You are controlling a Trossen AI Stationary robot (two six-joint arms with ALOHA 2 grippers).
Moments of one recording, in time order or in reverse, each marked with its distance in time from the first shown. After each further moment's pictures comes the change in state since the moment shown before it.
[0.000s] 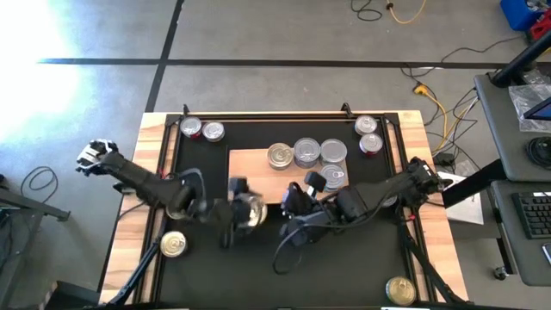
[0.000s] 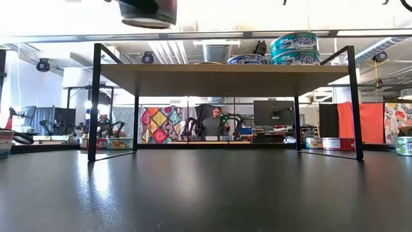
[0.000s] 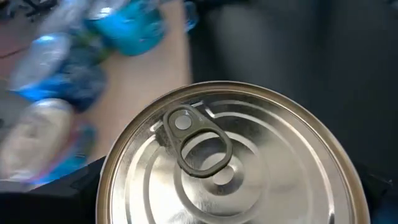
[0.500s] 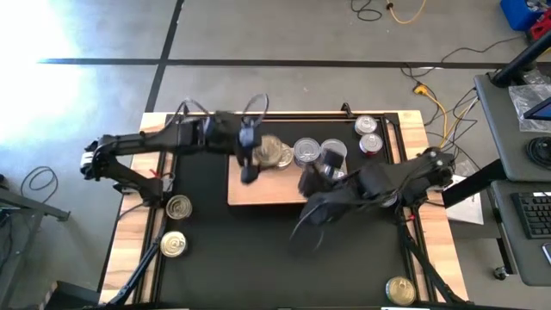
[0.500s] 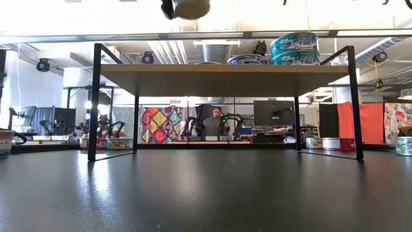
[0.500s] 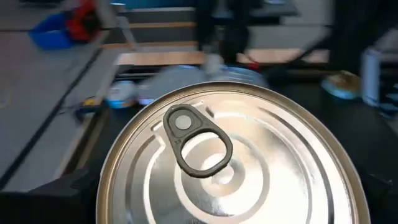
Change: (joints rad) left arm 0.555 0.029 0.303 -0.036 0.549 0.042; right arm -0.053 -0.142 -0.002 -0.155 0.018 -0.230
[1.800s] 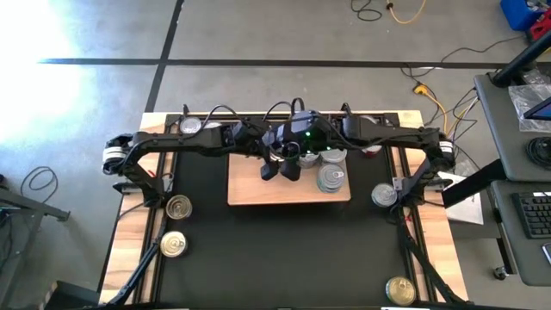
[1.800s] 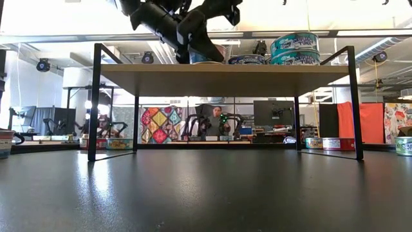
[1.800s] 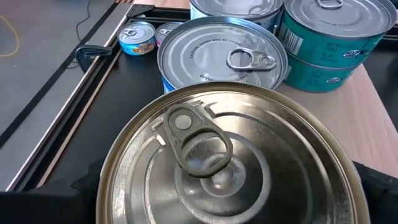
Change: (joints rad) left arm 0.086 0.203 -0.156 0.240 -0.001 -0.029; right arm -0.491 -0.110 -0.395 0.745 -0.641 -0.380
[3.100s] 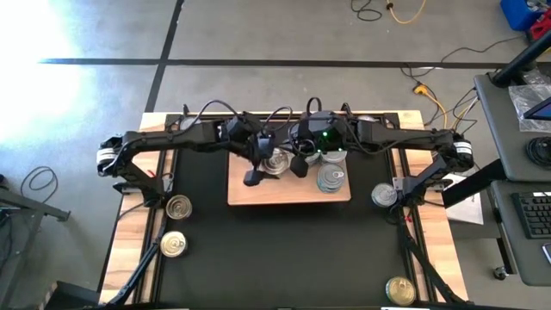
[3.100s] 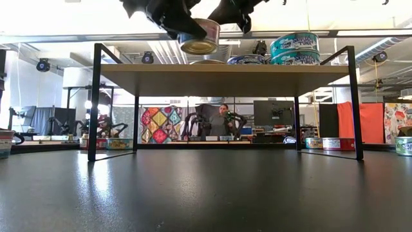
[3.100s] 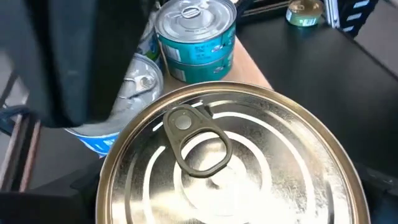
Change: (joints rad) left arm 0.015 -0.056 0.079 -0.206 0.289 0.330; right arm -0.021 -0.158 -0.275 0.236 0.004 0.020
